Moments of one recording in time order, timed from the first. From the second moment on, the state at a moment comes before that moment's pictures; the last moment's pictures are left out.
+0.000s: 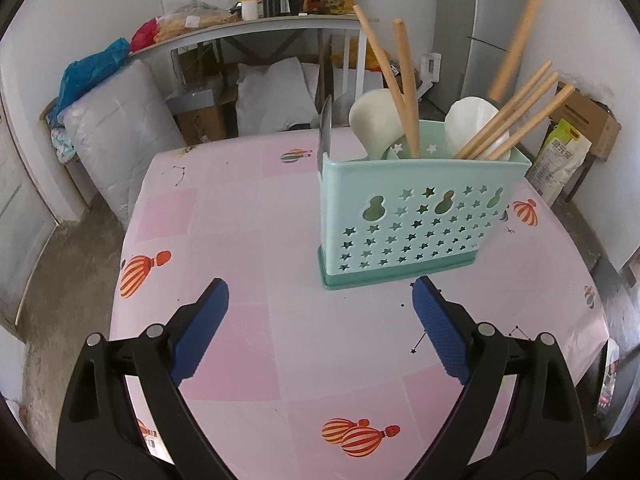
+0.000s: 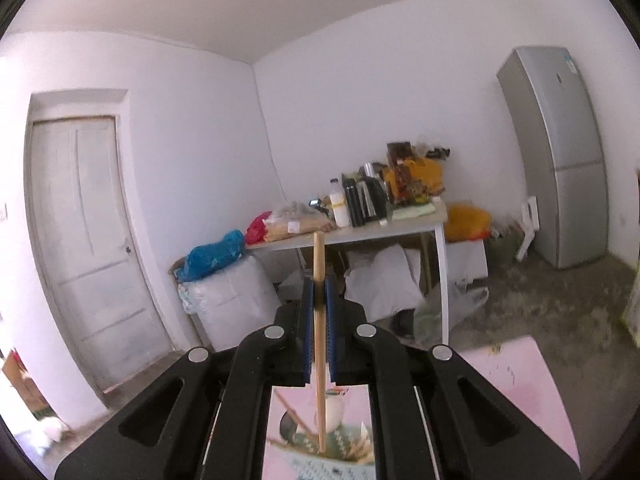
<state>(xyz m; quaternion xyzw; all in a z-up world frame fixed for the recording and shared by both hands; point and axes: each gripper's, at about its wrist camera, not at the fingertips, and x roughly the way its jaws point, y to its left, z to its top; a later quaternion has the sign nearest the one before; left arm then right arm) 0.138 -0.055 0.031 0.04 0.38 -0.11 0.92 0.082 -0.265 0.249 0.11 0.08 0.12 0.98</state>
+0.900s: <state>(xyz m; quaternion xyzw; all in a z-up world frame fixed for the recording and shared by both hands) 0.141 -0.053 0.024 0.04 0.37 -0.13 0.92 0.063 -0.316 0.177 0.18 0.13 0.12 0.97</state>
